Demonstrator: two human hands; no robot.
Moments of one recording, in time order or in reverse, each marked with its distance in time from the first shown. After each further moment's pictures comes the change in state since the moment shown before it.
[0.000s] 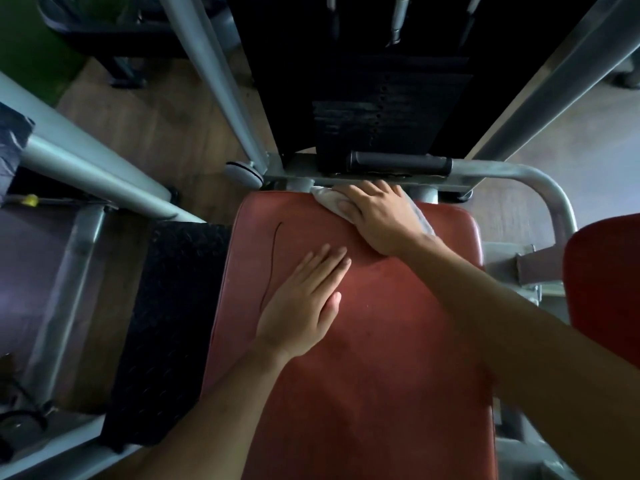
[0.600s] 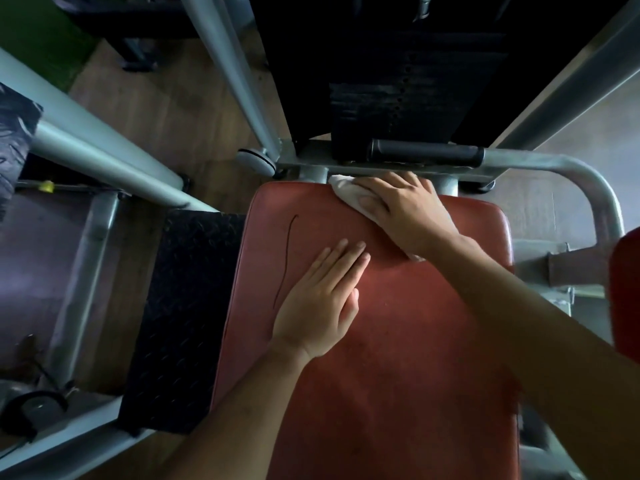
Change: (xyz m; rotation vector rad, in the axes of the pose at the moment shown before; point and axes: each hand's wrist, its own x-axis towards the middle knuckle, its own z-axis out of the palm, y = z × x) left_hand 0.000 0.006 0.004 0.058 0.003 -0.045; right_hand -0.004 0.002 0.000 0.033 0.033 0.000
